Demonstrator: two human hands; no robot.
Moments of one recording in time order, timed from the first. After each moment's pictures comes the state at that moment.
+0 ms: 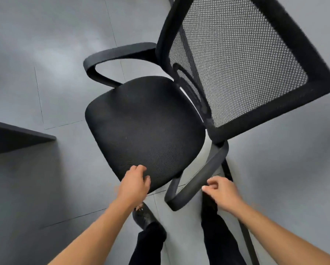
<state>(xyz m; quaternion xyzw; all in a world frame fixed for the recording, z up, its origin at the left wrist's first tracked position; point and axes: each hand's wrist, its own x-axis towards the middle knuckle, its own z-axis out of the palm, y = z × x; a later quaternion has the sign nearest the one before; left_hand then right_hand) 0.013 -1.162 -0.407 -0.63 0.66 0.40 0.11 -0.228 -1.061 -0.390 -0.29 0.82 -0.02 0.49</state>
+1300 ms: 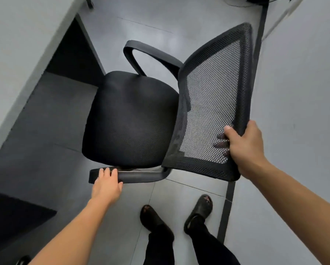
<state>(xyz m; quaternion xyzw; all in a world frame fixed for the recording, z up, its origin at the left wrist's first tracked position) 0.153 -0.969 -0.413 -0.78 0.51 0.30 0.20 -0.156 -1.135 -0.256 -0.46 0.75 -0.26 0.39</state>
